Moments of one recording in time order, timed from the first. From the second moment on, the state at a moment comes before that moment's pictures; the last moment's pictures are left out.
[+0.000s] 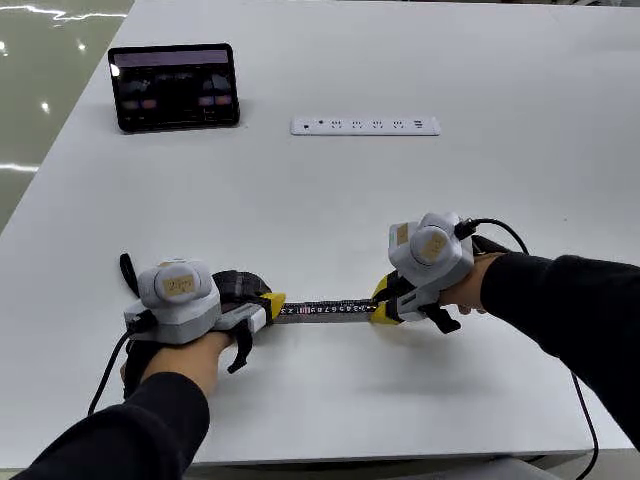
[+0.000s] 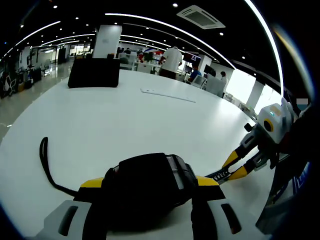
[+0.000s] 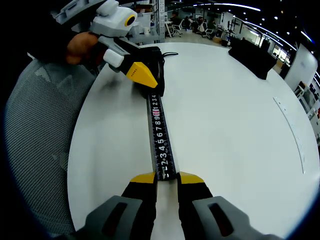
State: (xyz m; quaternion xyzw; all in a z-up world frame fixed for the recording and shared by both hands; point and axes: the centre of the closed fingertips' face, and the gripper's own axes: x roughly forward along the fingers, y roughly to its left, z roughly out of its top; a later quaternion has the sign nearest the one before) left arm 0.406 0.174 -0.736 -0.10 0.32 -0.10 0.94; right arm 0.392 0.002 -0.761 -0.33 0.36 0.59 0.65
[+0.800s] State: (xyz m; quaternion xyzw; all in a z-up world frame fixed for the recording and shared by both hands) left arm 0.407 0.176 -0.737 -0.11 0.32 -0.10 0.93; right arm 0.391 0.019 -0.761 -0.32 0.35 0.59 0.66
